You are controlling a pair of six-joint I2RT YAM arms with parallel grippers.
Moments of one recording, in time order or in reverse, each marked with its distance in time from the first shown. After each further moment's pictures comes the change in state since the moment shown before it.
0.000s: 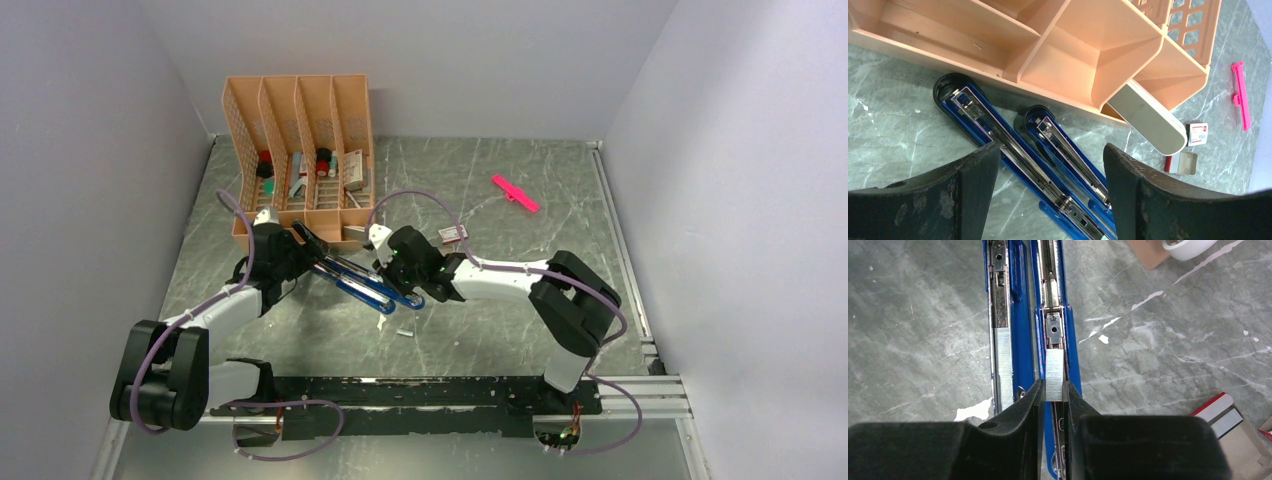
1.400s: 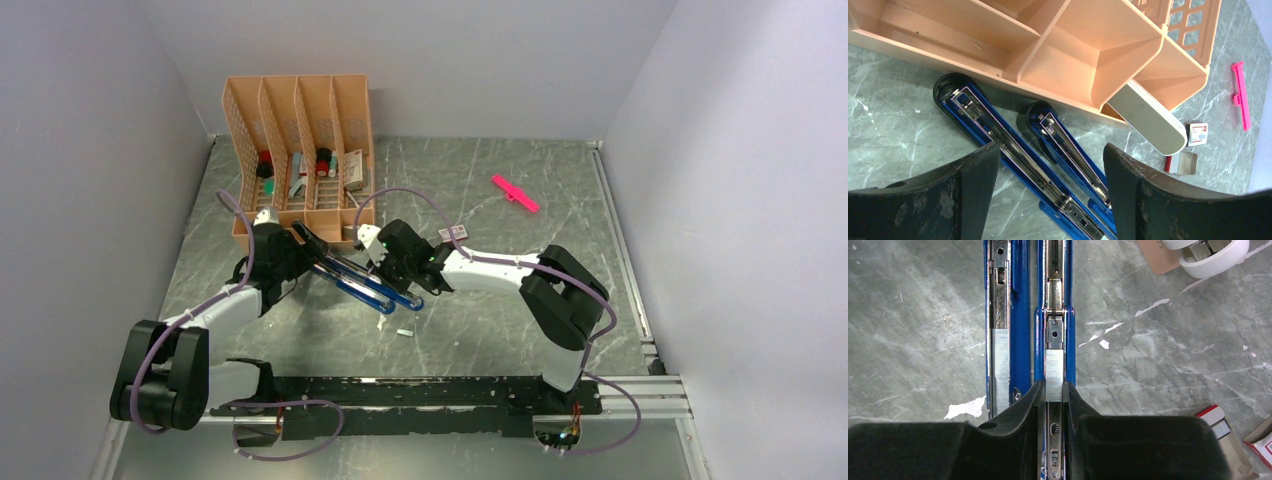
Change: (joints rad) left arm 0.000 0.000 0.000 0.000 0.000 0.000; right arm 0.000 0.071 0.133 -0.163 -0.016 -0.083
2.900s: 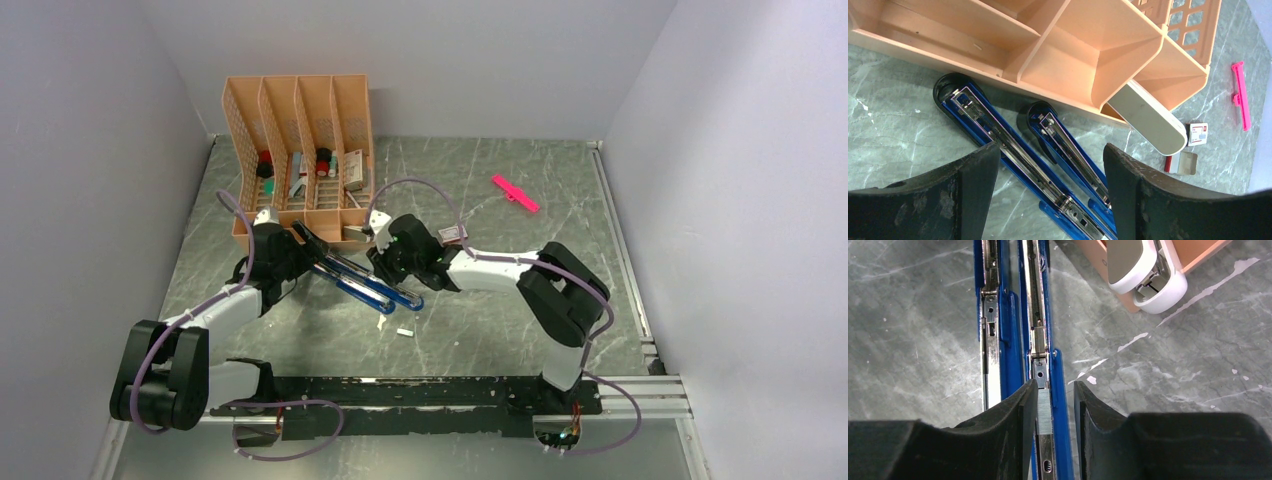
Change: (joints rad) left arm 0.000 0.000 0.000 0.000 0.000 0.000; right arm -0.056 0.002 -0.075 0.270 -0.058 0.117
